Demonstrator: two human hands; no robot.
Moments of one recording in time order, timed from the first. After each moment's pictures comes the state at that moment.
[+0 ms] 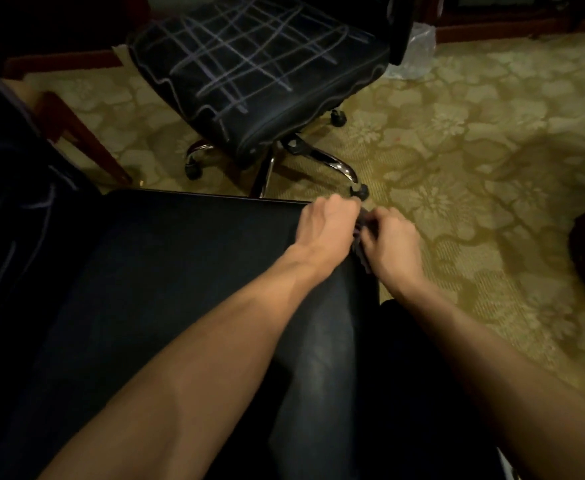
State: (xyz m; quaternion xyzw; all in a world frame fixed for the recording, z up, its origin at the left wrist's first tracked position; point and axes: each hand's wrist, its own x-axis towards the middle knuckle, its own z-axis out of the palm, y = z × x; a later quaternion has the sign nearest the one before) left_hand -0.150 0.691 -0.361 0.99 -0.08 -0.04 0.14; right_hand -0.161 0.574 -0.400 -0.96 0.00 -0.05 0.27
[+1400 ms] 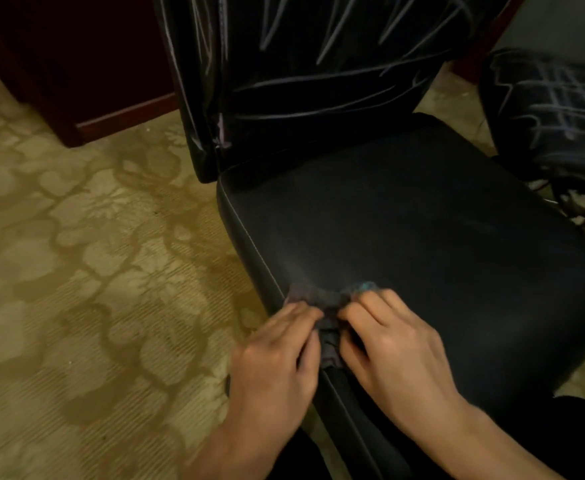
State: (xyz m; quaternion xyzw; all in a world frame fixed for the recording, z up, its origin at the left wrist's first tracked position) left_hand -0.596 0.754 -0.439 0.84 0.34 0.38 0.20; right_hand -0.460 0.679 -0.384 -0.75 -0.65 -0.02 0.14
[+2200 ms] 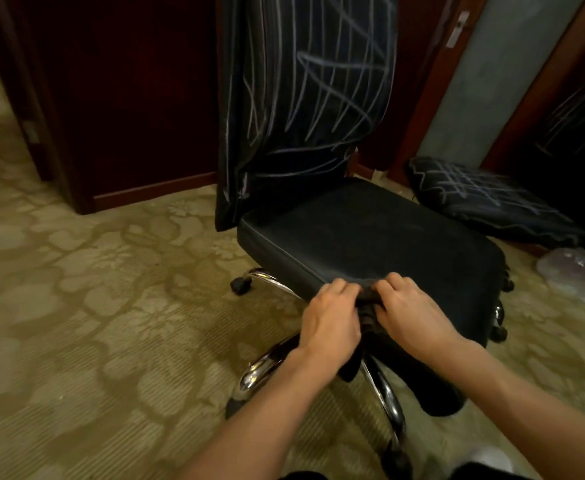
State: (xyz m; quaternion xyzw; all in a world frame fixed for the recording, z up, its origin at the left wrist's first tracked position) left_hand -0.598 0.698 -0.437 0.89 0.26 0.30 0.23; right_hand -0.489 0.612 -0.389 -0.82 -0.56 -0.11 -0.01
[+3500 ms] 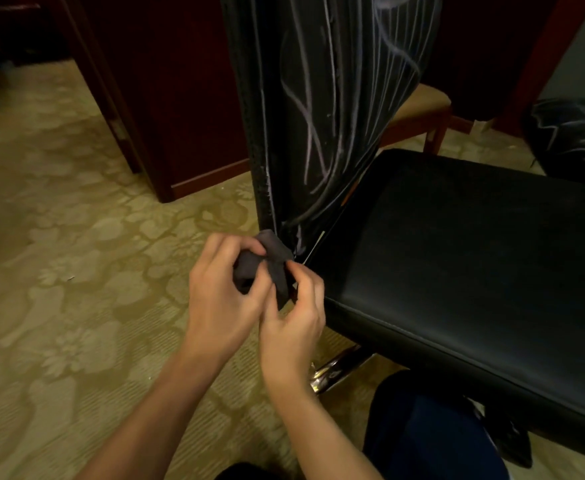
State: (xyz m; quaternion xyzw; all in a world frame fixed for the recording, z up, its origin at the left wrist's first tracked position) left_hand -0.709 0.827 -0.387 0.79 0.37 0.47 0.16; right_hand -0.646 0.785 -0.441 -0.64 -0.33 0.06 0.69
